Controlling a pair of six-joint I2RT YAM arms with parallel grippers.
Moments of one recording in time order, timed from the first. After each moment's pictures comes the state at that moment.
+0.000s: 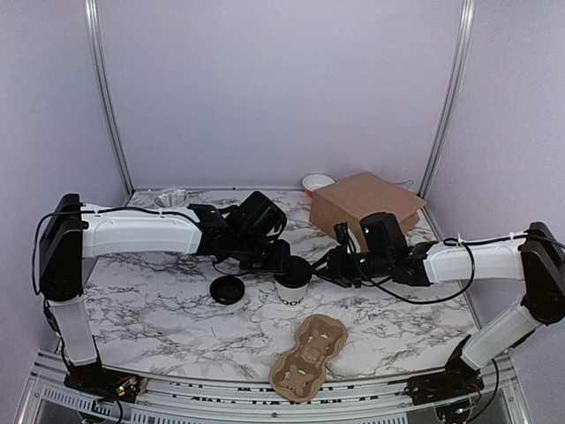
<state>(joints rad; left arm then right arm) -0.99 1.88 1.45 -0.45 -0.05 -0.70 0.71 1.46 0.74 0.11 -0.36 0.86</state>
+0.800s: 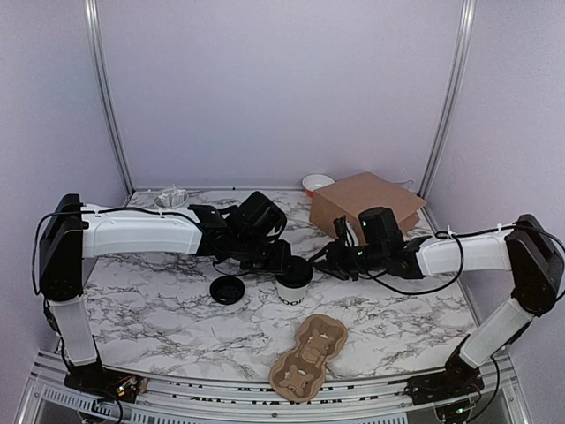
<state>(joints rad) -0.99 1.88 1.44 -0.44 -0.05 -0.69 0.66 1.54 0.79 0.14 -0.40 0.86</state>
